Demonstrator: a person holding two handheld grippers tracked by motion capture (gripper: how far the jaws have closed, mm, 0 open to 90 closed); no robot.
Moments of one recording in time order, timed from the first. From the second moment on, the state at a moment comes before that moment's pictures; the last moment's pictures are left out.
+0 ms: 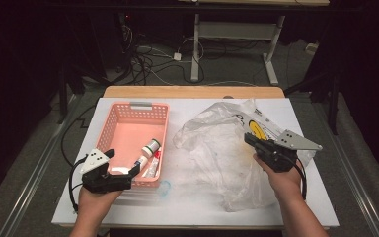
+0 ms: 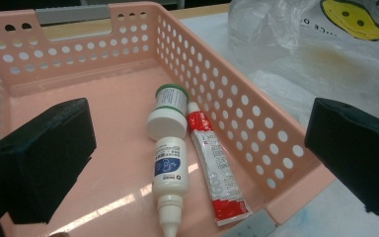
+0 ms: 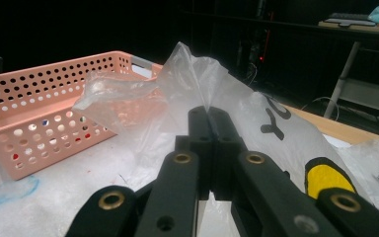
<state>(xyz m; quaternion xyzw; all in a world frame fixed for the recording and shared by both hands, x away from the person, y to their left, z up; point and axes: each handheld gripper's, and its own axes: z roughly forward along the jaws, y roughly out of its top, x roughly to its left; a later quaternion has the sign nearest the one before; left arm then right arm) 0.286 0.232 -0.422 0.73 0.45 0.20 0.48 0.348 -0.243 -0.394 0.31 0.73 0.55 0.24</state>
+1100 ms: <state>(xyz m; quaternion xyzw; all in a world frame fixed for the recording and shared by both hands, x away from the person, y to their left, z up) 0.369 0.191 -0.394 0.78 0.44 0.13 0.42 0.351 -0.249 -0.394 0.33 0.72 0.56 0.23</state>
